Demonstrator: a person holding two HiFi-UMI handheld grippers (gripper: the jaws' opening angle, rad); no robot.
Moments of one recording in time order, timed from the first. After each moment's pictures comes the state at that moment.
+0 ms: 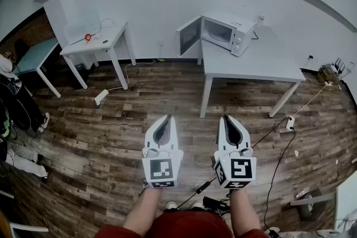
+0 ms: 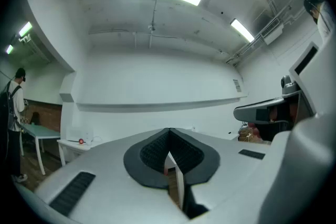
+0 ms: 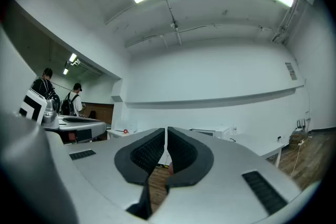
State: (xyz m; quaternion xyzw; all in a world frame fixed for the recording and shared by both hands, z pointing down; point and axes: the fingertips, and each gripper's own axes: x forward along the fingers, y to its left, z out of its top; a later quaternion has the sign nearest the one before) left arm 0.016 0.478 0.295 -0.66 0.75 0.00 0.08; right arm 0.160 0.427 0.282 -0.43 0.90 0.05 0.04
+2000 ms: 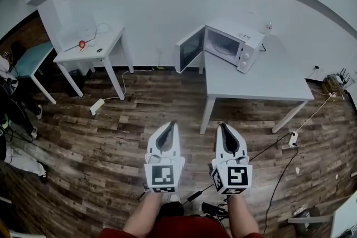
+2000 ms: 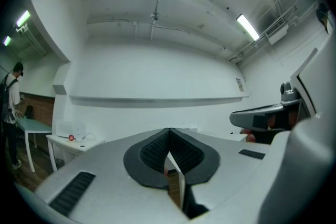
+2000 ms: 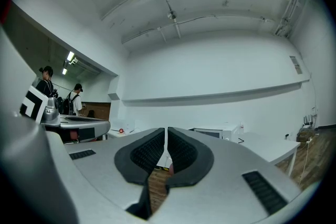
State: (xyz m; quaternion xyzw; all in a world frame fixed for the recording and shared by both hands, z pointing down) left arm -0.042 0.314 0.314 -0.67 0.74 0.00 0.07; right arm 0.090 0.267 0.305 -0.42 0.90 0.04 0.04
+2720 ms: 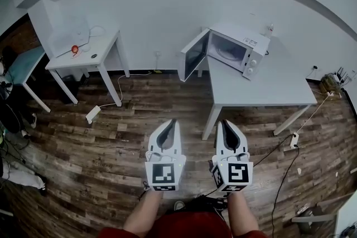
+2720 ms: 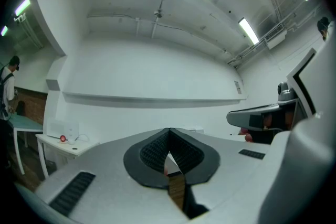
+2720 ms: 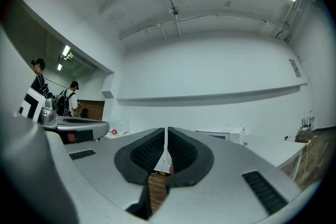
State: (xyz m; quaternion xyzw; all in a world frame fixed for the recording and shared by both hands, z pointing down) left arm -0.137 0.244 0.317 -0.69 0.72 0.02 0.07; right arm -0.007 0.201 0.304 -0.44 0.89 0.05 0.04
